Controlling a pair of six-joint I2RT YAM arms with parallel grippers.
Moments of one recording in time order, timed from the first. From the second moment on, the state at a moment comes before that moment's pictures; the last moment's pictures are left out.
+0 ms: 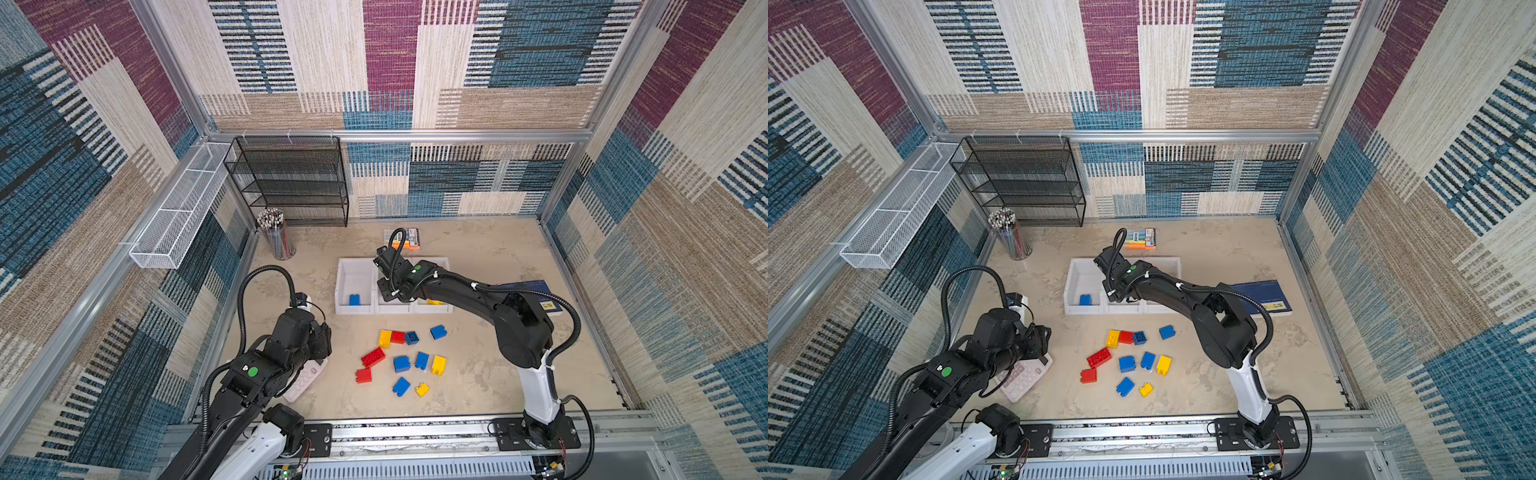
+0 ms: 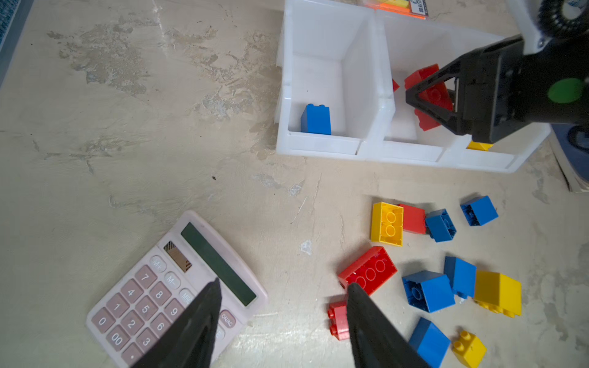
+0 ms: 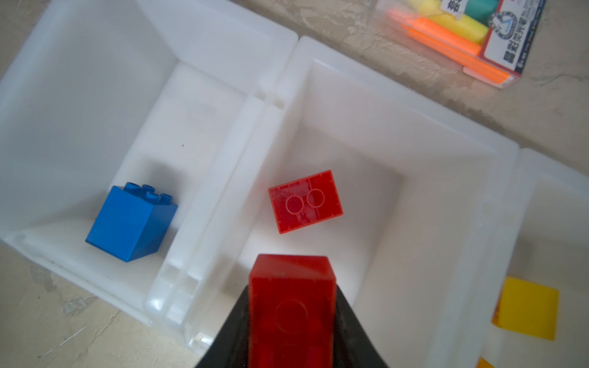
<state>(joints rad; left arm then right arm) -0.49 0.68 0.75 -0.89 -0.20 -0.48 0.81 2.07 1.67 -0.59 0.23 0.30</state>
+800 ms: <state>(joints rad) -0.49 0.73 0.74 -0.87 -0.14 -0.49 0.82 1.77 1.43 -0.53 0.22 0.34</state>
